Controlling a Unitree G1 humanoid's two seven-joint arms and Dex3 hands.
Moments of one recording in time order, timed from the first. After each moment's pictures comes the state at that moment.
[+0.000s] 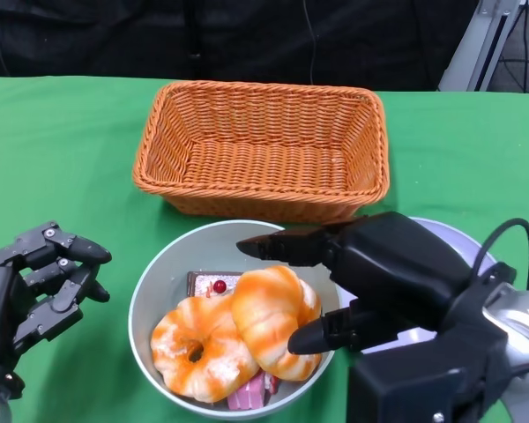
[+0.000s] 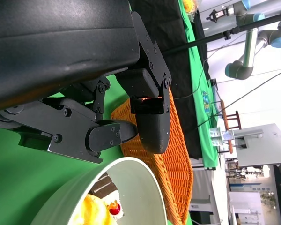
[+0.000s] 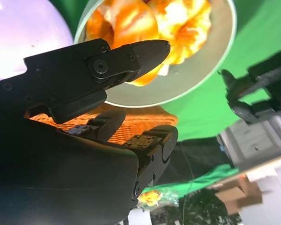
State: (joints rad) left arm -0.16 0.15 0.25 0.56 -0.23 -0.56 -0.36; right arm -0.24 -0.30 0.44 -0.40 -0.64 0.10 0.45
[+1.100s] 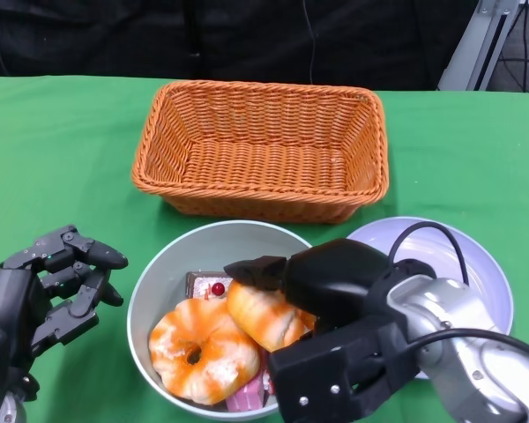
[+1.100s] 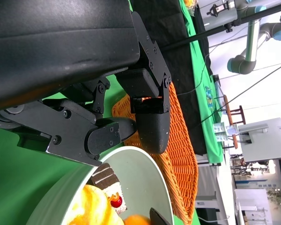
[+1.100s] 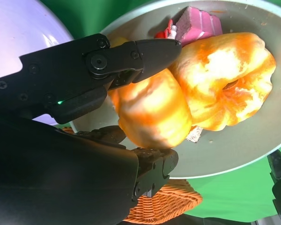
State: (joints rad) left arm -0.15 0.14 0.21 0.55 -0.18 -0.58 -0.31; right arm -0.42 -0.20 0.64 -0.03 -0.80 0.13 0.50
